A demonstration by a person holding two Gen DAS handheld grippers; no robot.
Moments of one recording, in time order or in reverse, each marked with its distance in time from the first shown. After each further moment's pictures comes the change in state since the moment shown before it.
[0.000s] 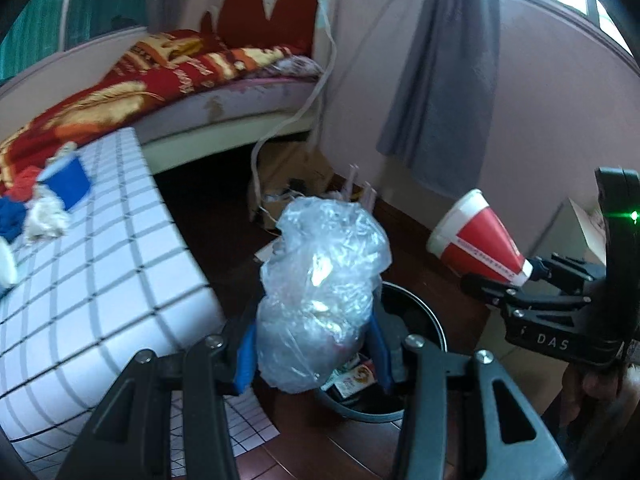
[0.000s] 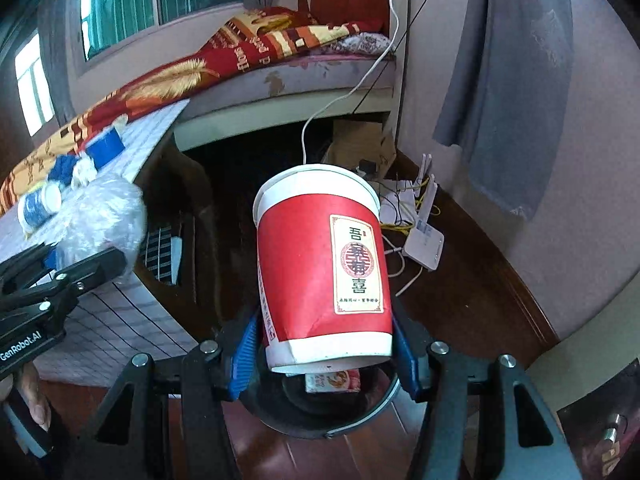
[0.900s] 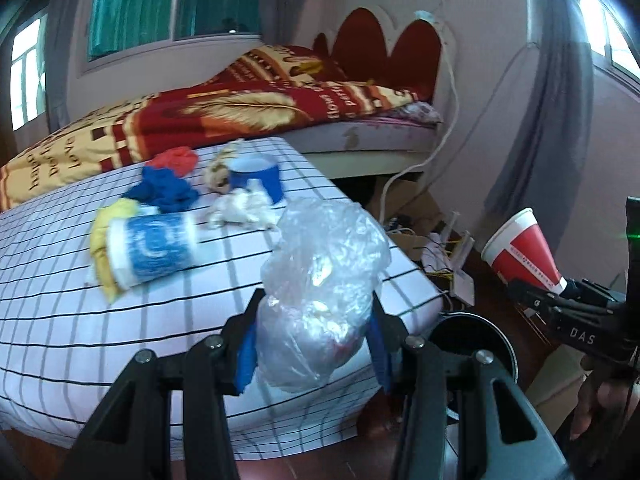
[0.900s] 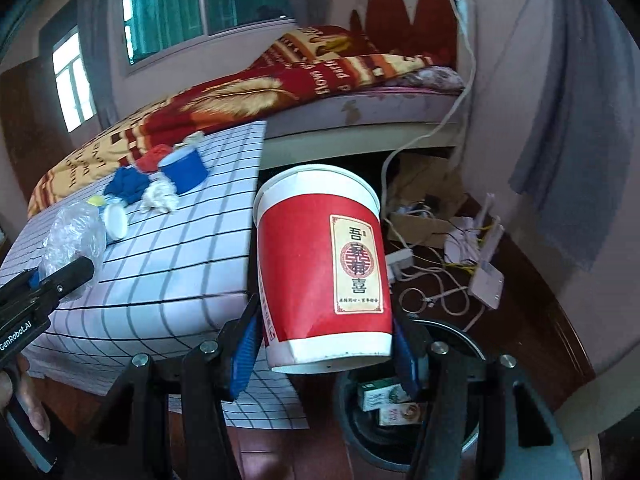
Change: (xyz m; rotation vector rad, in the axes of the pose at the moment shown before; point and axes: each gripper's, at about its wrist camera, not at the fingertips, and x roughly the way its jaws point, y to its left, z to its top) left arm -0.093 0.132 -0.013 -0.202 -0.110 0.276; right arm -0.008 0.118 0.047 -0.044 -0.083 0.124
